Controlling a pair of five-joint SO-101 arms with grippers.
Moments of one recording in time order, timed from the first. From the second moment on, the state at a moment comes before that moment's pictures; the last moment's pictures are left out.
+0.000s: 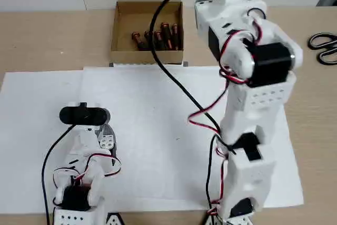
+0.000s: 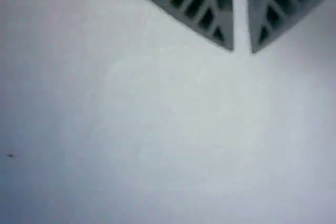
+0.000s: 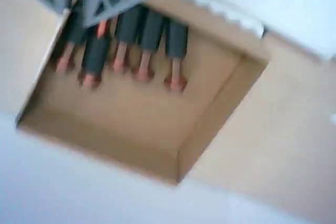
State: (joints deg) left arm 0.4 -103.3 95.0 57.3 7.6; right arm -14.9 17.8 -83.4 99.2 3.2
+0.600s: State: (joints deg) left arm 0.4 -103.3 95.0 57.3 7.6; right arm -8.4 -22.3 -28.0 99.2 -1.5
